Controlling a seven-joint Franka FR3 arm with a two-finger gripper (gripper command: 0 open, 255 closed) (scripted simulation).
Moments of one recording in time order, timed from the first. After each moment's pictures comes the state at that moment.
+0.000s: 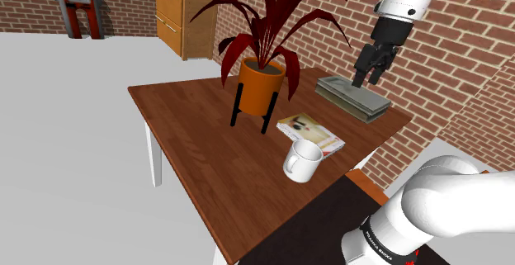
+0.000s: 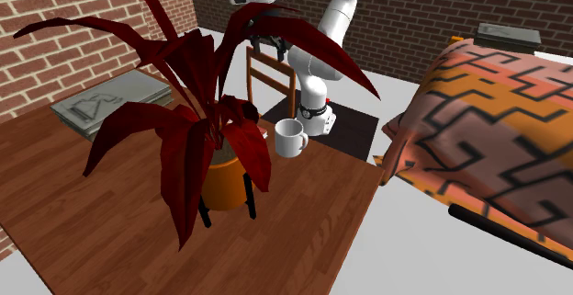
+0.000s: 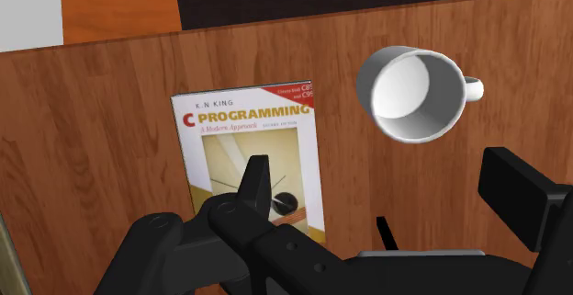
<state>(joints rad) -0.02 -0.82 -0.04 -2.32 -0.03 1.43 -0.03</state>
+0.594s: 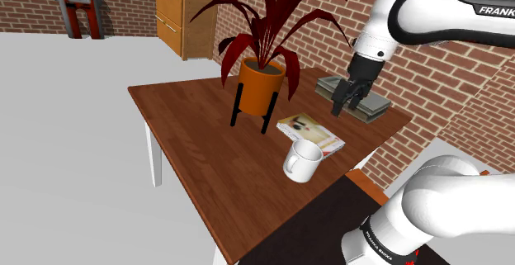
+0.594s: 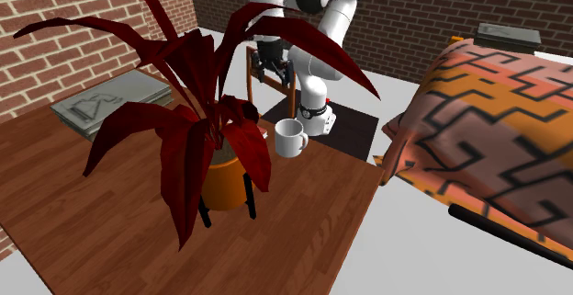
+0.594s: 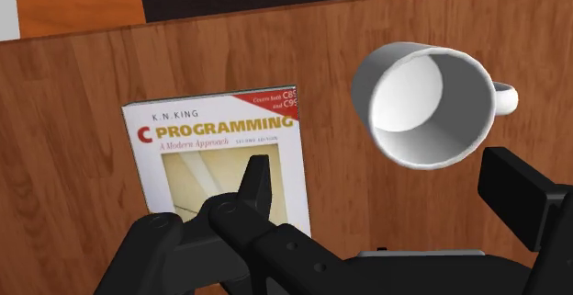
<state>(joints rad) -0.01 -0.86 -0.01 -2.58 0.00 1.66 0.01</state>
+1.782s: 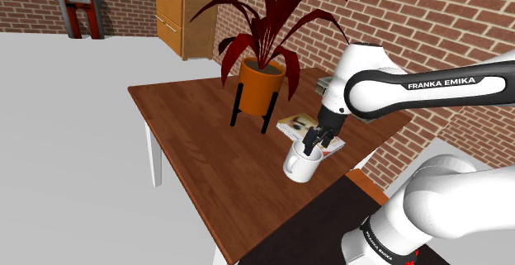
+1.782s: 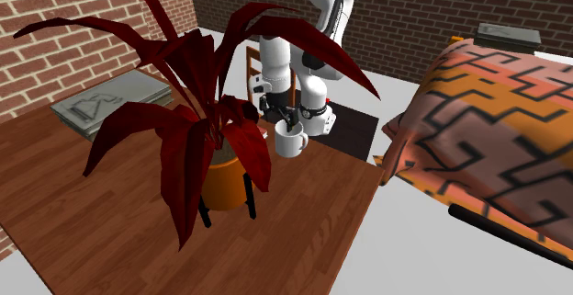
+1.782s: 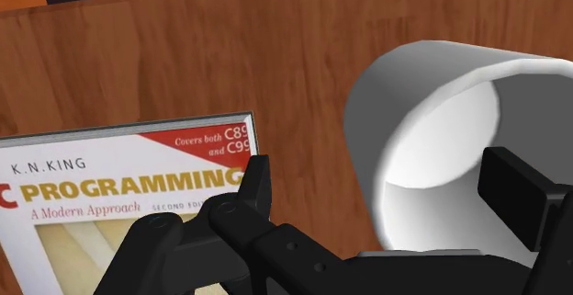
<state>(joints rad) 0.02 -0.75 0.05 -2.92 0.04 2.13 0.07</state>
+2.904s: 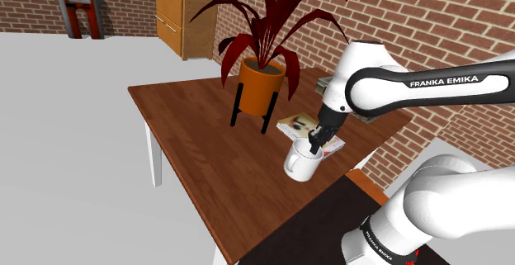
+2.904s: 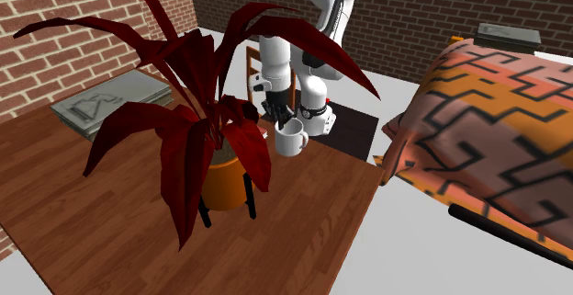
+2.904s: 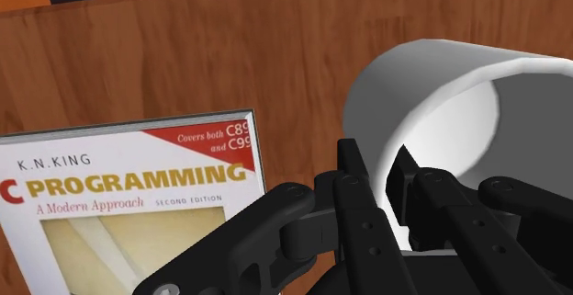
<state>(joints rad) 0.02 -0.76 0.05 -2.91 0.04 2.11 0.07</state>
